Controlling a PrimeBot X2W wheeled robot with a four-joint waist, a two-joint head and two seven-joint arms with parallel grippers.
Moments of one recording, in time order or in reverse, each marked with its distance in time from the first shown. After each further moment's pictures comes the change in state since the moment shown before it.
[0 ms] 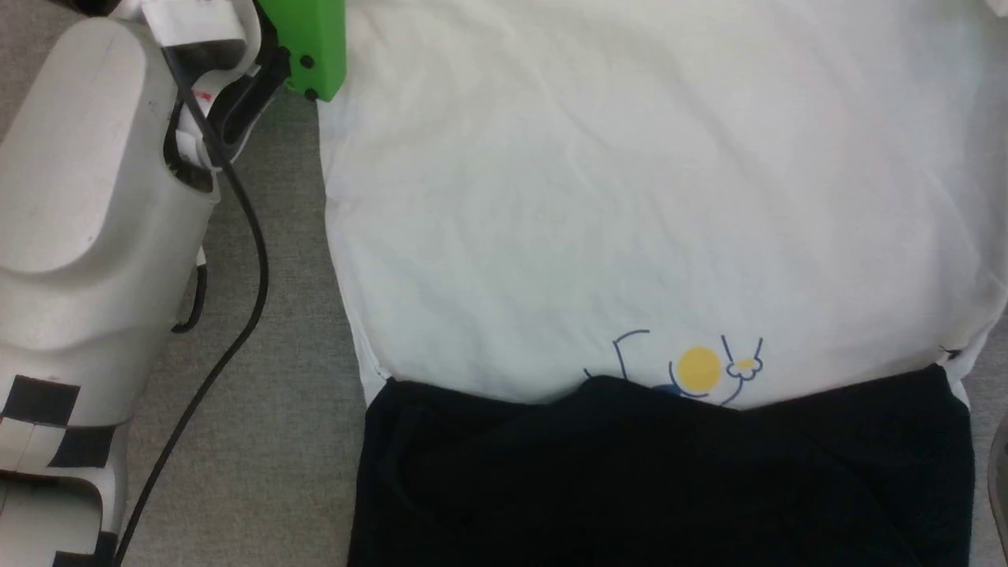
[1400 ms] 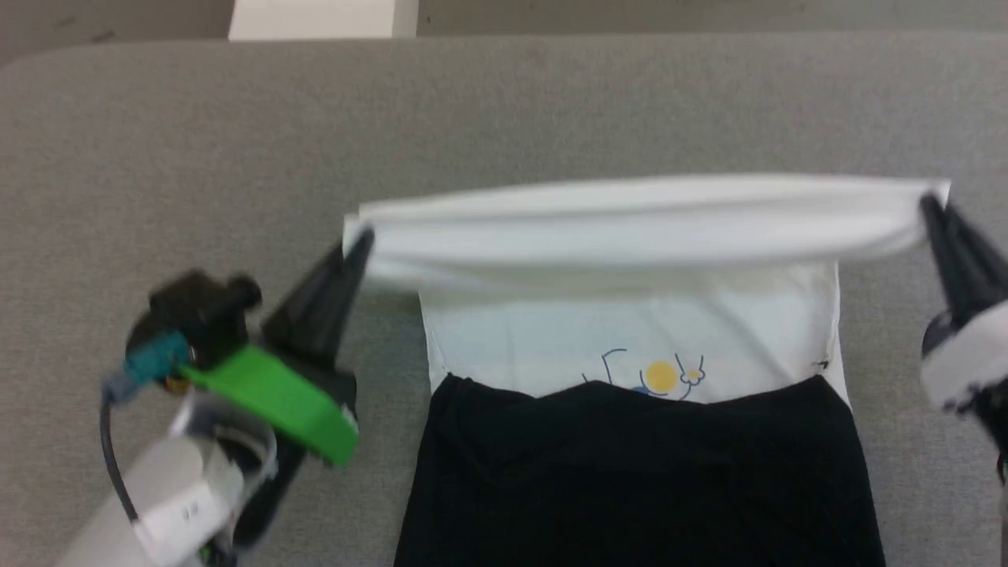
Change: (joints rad) left arm 0.785 0.113 0.059 -0.453 -0.057 -0.009 -0.544; right arm 0.841 0.025 -0.070 -0.501 0.263 0.000 -0.345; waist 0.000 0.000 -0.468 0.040
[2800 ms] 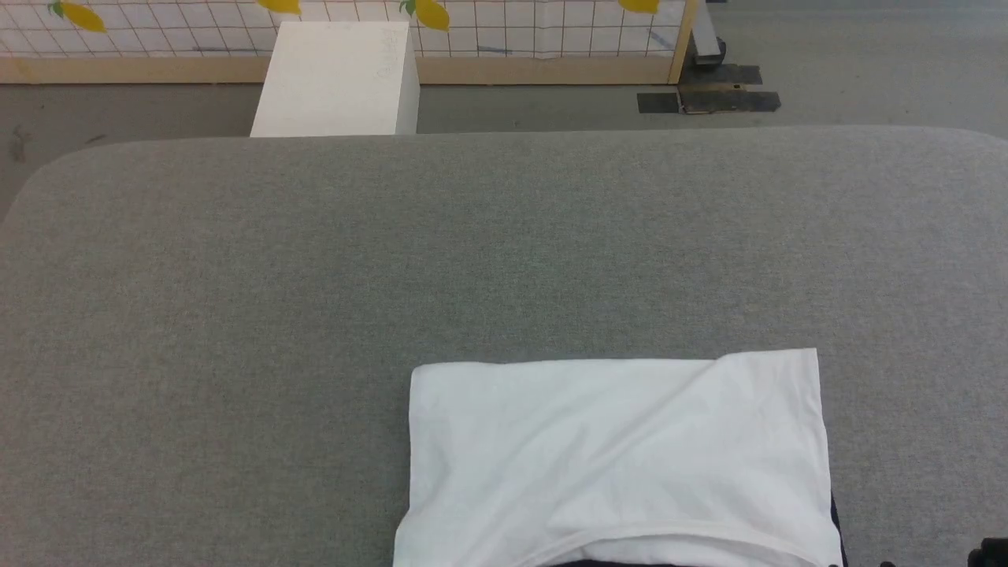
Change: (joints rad) left arm 0.559 0.058 -0.211 0.017 -0.030 0.038 0.009; right arm 0.740 -0.069 0.092 -0.178 0.148 0.000 0.096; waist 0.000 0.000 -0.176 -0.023
